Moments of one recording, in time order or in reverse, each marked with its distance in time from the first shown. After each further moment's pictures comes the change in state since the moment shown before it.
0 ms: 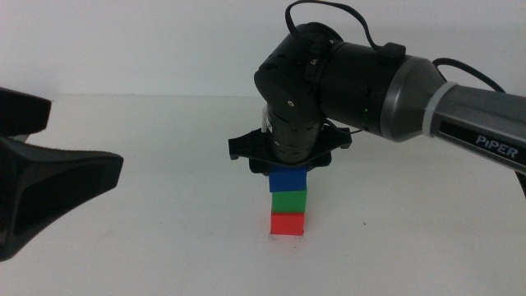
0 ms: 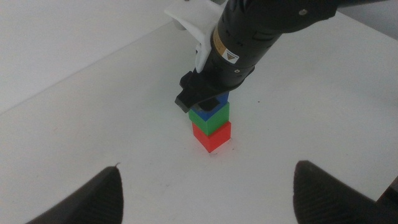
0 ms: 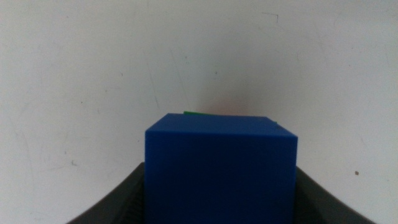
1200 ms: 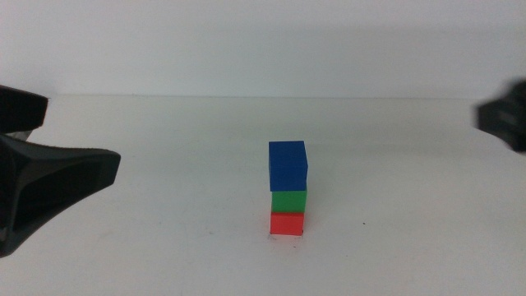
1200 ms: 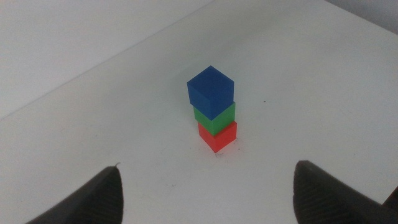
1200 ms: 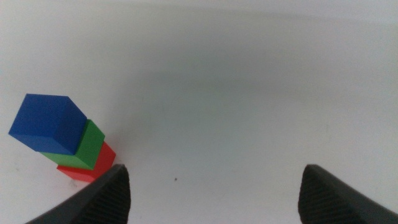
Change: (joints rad) left arm 0.000 0.000 0.000 0.020 0.000 0.000; right arm -0.342 -0.989 0.678 0.032 -0.249 -0.382
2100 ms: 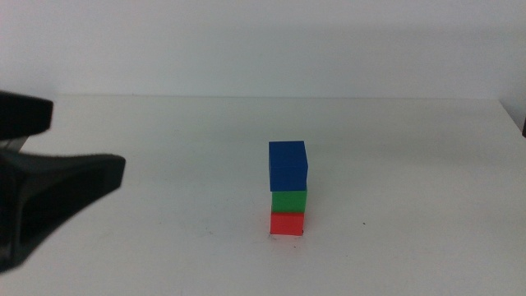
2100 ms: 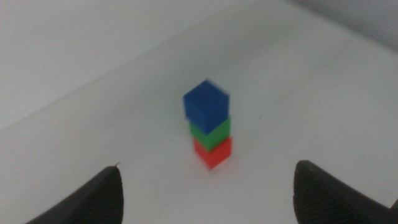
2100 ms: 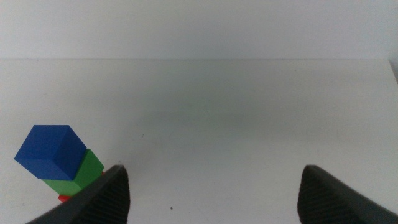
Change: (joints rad) left arm 0.002 -0.049 0.083 -0.014 -0.097 0.000; right arm -0.284 -0.233 0.221 0.320 -0.212 -0.320
